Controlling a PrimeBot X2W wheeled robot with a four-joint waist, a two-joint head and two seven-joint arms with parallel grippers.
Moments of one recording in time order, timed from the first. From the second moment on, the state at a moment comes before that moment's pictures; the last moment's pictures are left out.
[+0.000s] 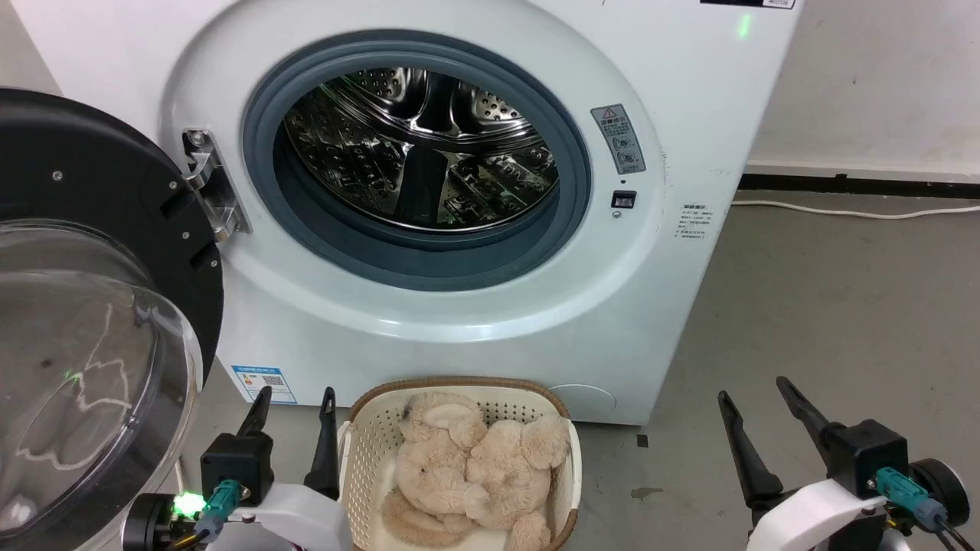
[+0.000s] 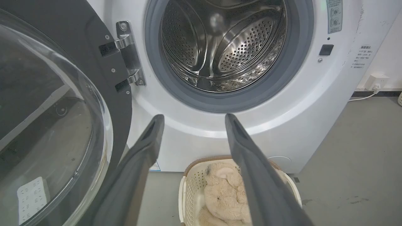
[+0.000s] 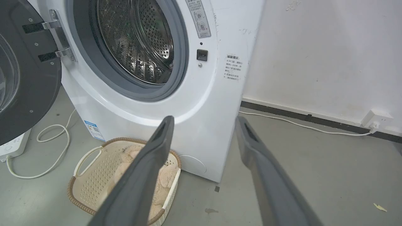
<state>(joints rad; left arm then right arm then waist) 0.02 0.05 -0.01 0.01 0.00 0.00 0.00 0.01 -0.05 0.00 0.01 0.01 0.13 0.00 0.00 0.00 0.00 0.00</state>
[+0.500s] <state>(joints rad) 0.01 0.05 -0.05 0.05 0.00 0.00 -0.03 0.01 -0.05 -0.02 -0.02 0.02 0.13 -0.03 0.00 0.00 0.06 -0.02</state>
